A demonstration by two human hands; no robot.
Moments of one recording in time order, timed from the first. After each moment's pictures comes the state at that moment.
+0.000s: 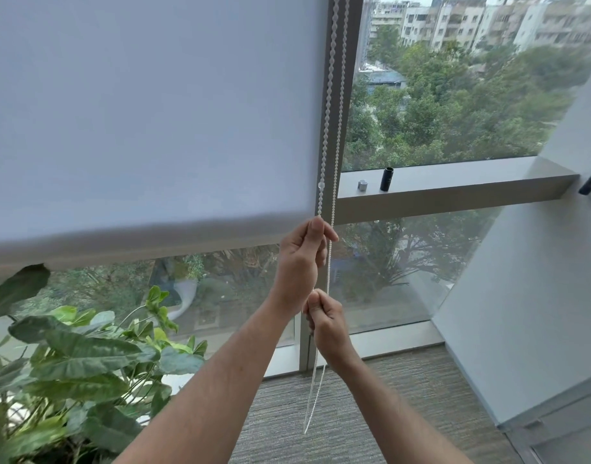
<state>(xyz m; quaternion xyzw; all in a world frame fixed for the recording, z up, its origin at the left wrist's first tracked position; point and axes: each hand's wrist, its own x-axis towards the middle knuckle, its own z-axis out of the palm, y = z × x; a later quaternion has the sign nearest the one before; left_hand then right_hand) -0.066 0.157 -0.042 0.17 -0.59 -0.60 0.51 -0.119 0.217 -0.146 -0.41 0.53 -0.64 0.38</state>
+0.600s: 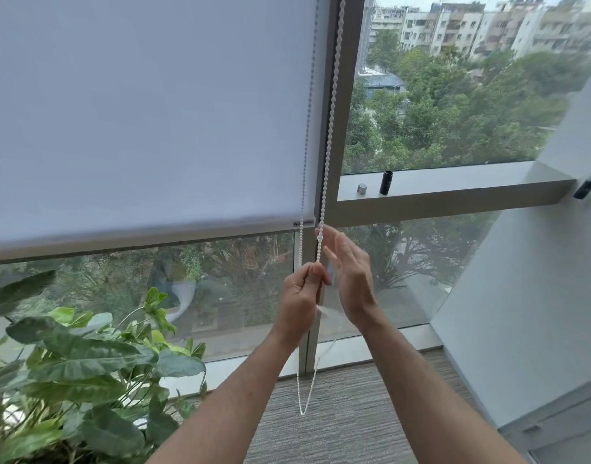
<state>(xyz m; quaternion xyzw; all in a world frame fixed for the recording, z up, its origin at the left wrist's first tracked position) -0.060 0.171 -0.102 0.26 -0.60 -0.59 0.48 -0.159 0.193 -0.070 -0.43 0.48 -0.69 0.33</state>
